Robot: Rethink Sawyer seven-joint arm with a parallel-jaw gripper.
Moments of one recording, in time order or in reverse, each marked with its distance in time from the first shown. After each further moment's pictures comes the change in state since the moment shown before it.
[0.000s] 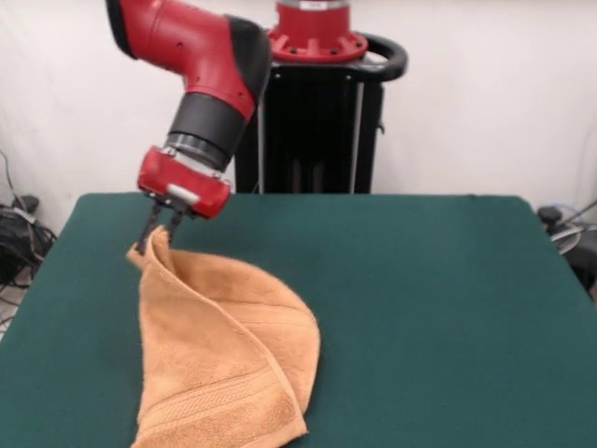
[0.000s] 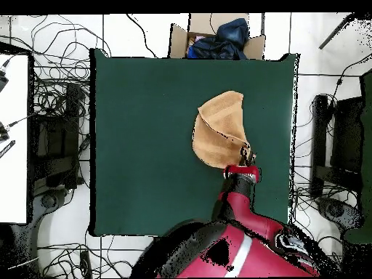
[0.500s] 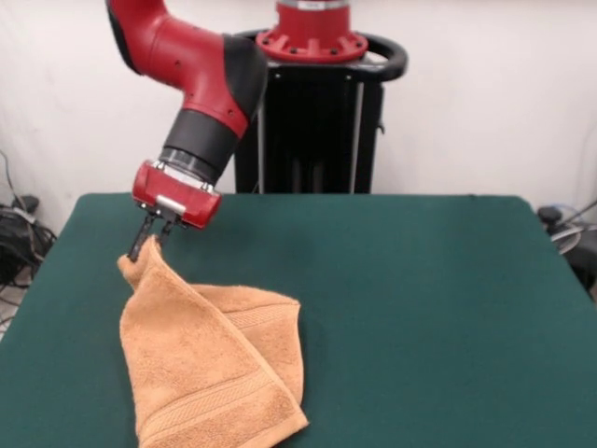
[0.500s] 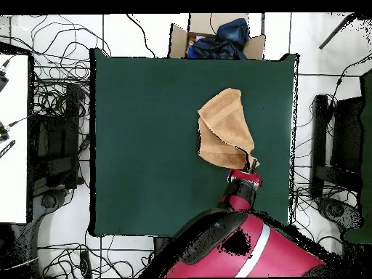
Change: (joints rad) arm -0.053 0.071 0.030 0.030 0.083 -0.048 0.105
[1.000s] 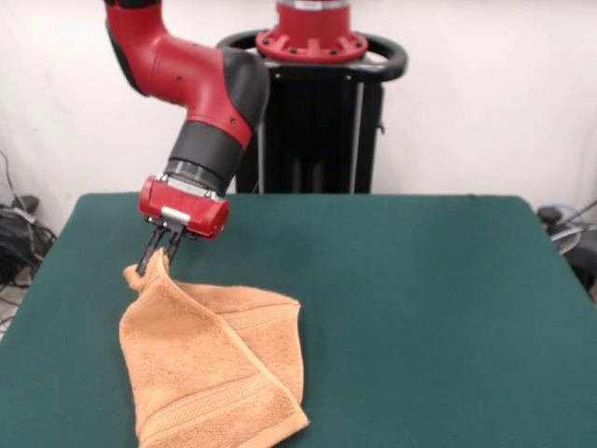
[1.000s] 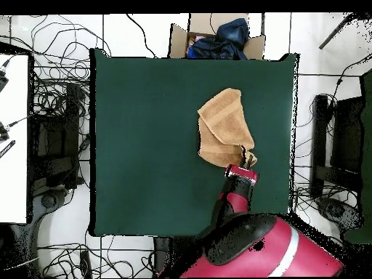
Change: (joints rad) arm -0.087 0.010 0.109 0.001 -0.031 -0.056 0.138
